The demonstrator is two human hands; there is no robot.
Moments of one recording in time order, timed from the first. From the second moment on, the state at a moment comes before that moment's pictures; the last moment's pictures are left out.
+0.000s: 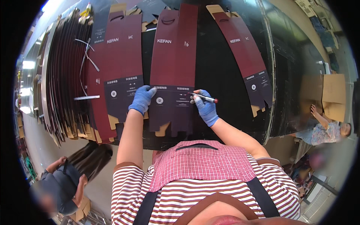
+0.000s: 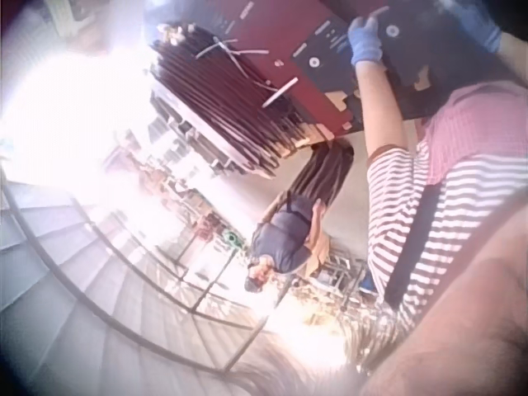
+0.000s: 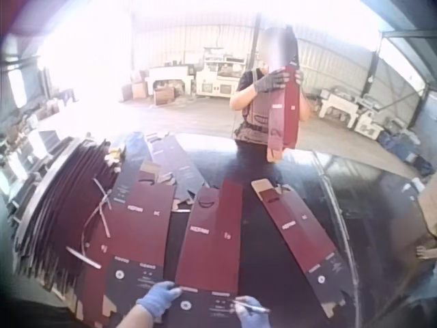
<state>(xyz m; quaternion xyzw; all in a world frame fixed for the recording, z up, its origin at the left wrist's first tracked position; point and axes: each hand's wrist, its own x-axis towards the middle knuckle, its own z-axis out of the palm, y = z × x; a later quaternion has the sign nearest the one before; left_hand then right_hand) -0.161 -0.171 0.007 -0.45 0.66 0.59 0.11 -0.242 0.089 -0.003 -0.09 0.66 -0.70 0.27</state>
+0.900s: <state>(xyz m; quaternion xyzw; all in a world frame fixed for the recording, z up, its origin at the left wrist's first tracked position) -0.110 -0.258 0.066 -0.63 0.76 0.16 0.08 -0.275 0.143 0.046 -0.06 0.68 -0.70 0.22</state>
